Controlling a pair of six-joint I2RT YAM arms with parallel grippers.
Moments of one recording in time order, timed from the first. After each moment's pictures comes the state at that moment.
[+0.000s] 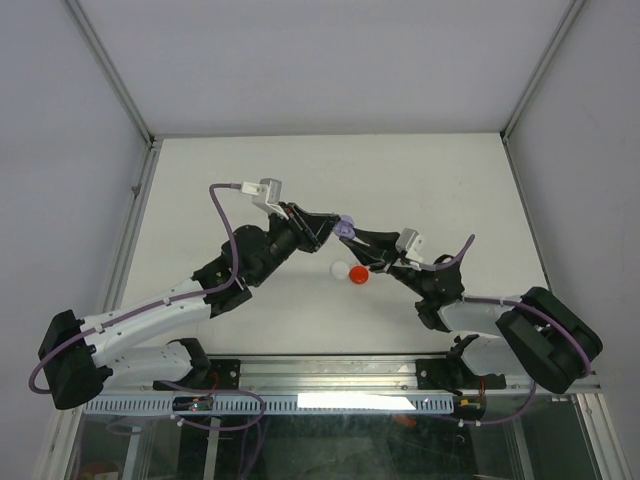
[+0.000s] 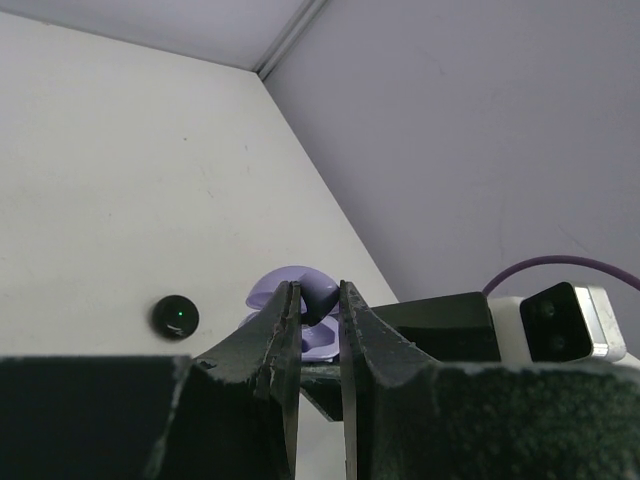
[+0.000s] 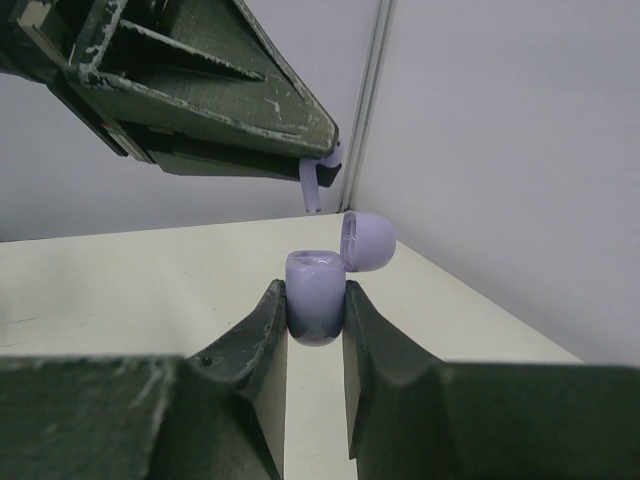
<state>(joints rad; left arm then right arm) -0.96 1.07 0.77 0.37 -0.25 -0.72 0.70 1.28 0.24 1.51 -0.34 -0.02</state>
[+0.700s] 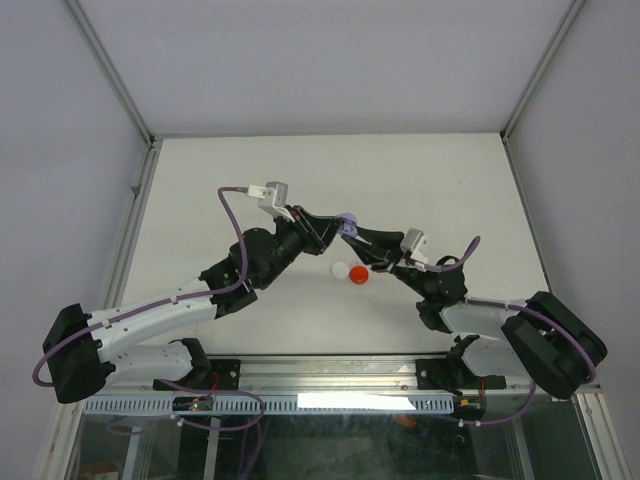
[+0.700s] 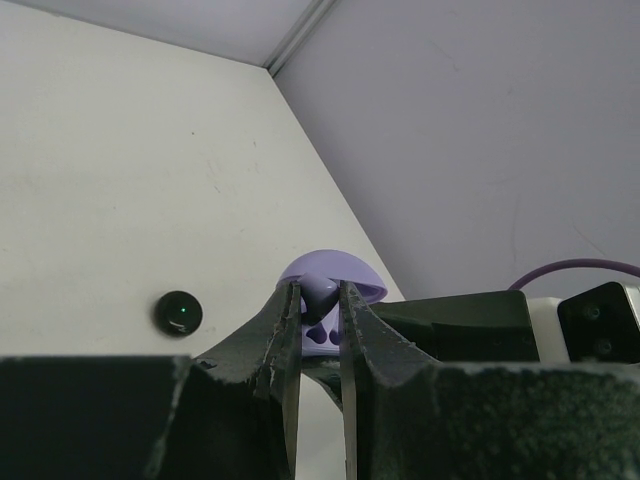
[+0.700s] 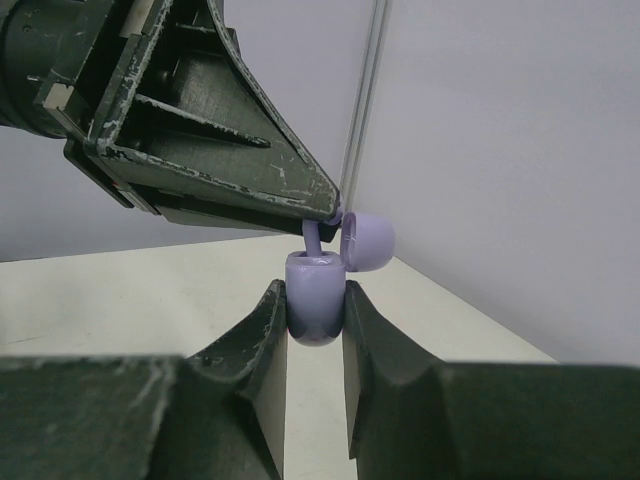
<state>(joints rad) -1.00 1.11 0.76 0.39 -0.31 -0.72 0.70 1.24 0.24 1.51 -0.33 0.00</state>
